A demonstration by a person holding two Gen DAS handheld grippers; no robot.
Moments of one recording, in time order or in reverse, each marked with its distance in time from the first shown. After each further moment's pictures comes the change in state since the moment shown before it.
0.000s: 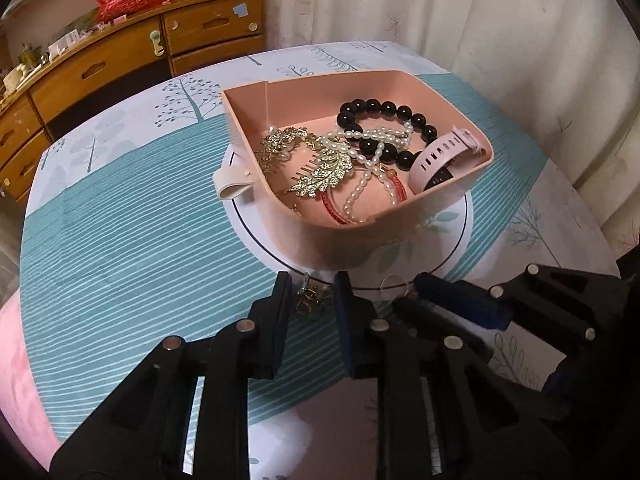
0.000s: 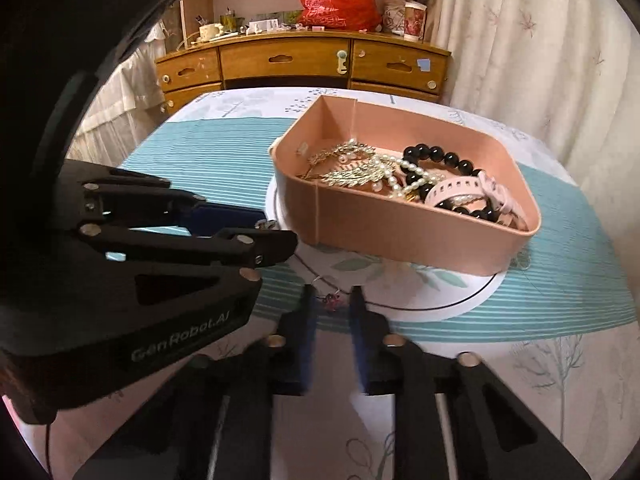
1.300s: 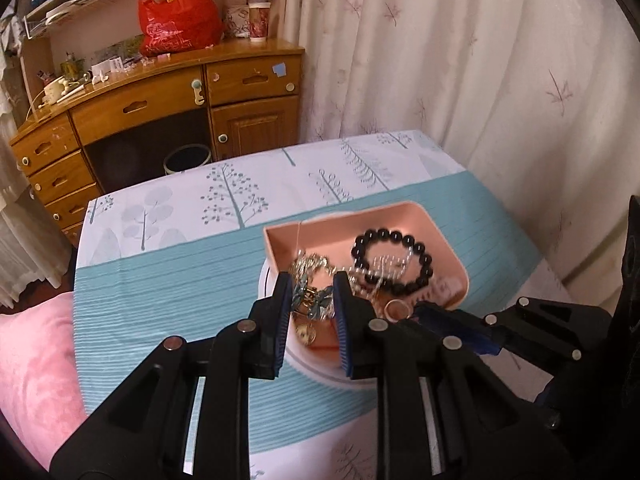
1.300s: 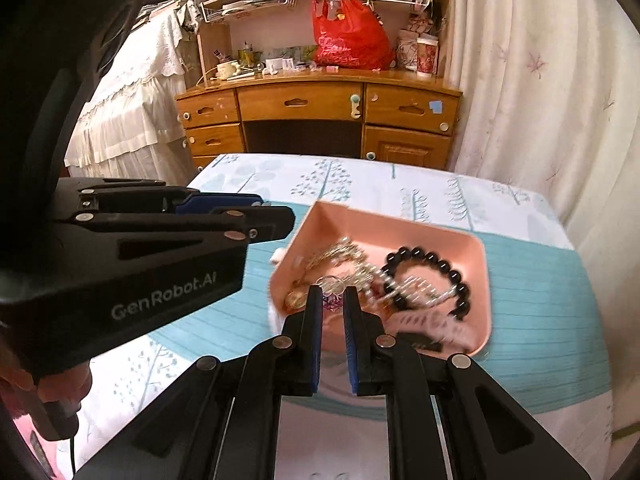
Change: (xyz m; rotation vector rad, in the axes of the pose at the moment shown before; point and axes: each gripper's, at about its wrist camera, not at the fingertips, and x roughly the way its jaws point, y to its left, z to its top) left arm -0.073 -0.003 0.078 -0.117 -0.177 0.084; right arm -0.072 -0.050 0.077 -0.014 -0.104 0.094
